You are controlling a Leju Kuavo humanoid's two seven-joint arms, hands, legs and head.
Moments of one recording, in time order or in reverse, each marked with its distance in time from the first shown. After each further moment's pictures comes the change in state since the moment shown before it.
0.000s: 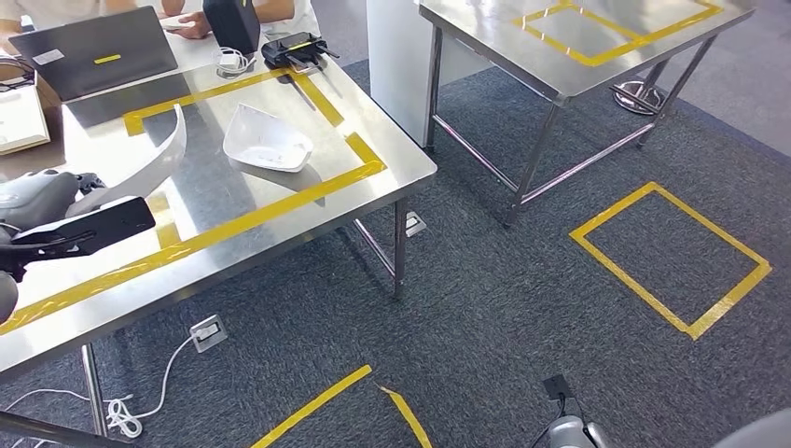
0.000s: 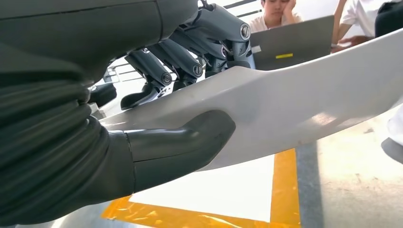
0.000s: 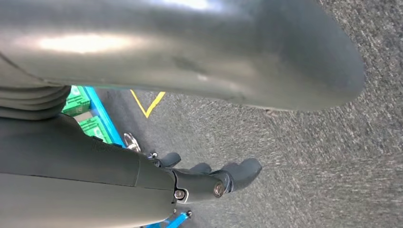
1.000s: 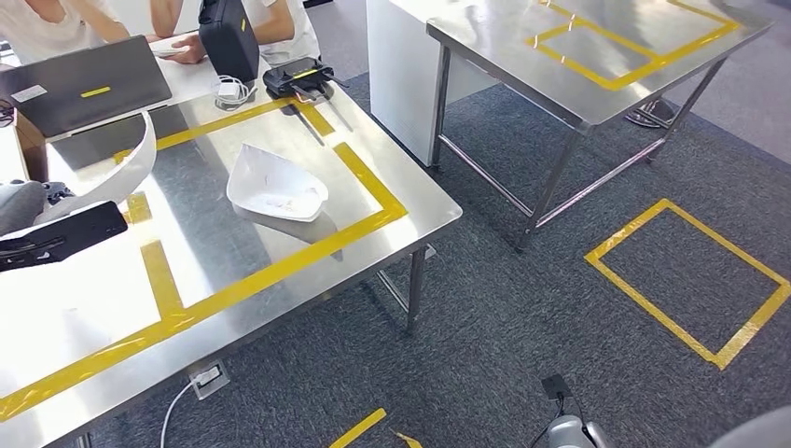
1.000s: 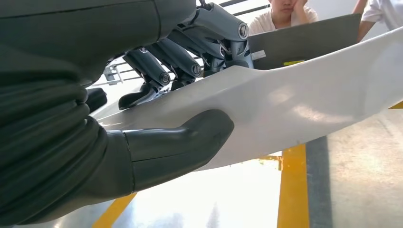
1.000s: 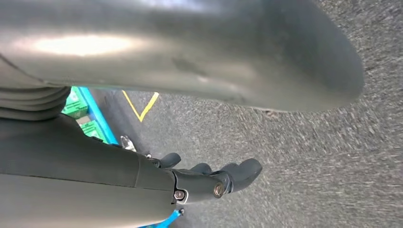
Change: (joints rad) left arm 0.003 0.044 0.031 0.017 -0.012 -0.004 0.003; right arm 0.002 -0.001 0.000 0.000 0.013 0.001 -0.002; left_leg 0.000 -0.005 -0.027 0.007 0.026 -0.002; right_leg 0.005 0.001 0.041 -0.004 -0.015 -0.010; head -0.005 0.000
